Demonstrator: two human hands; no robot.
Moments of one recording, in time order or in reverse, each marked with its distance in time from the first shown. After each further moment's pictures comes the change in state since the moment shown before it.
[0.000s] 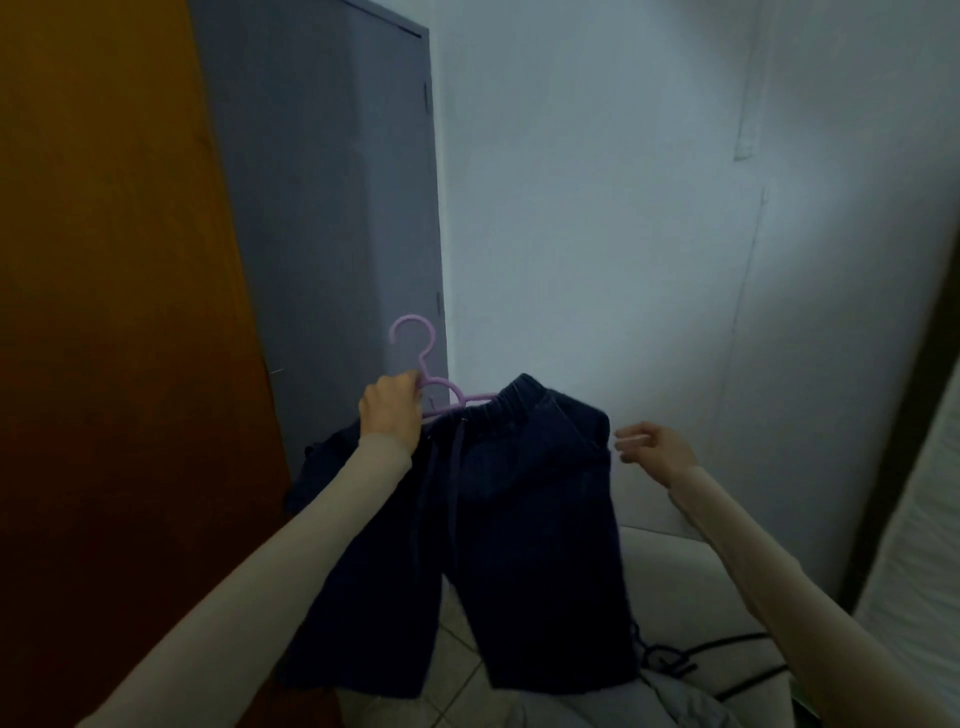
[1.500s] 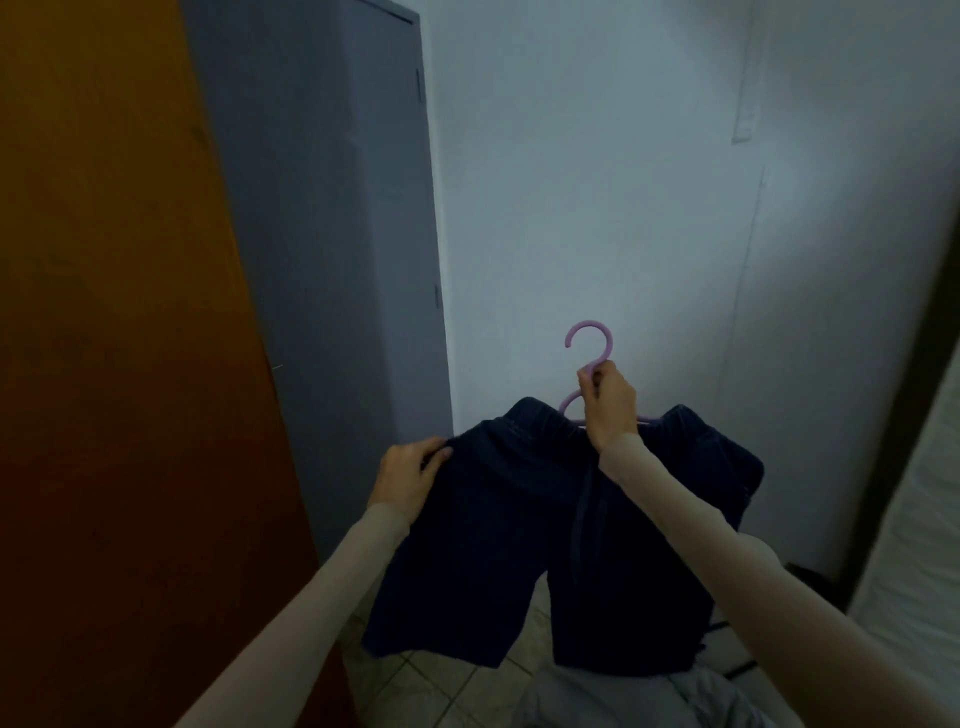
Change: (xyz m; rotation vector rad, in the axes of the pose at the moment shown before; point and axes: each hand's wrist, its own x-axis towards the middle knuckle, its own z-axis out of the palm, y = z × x) left_hand -0.058 -0.040 0.050 -0.500 -0.197 0.102; right_hand -0.020 -0.060 0.056 0.039 0.225 -0.328
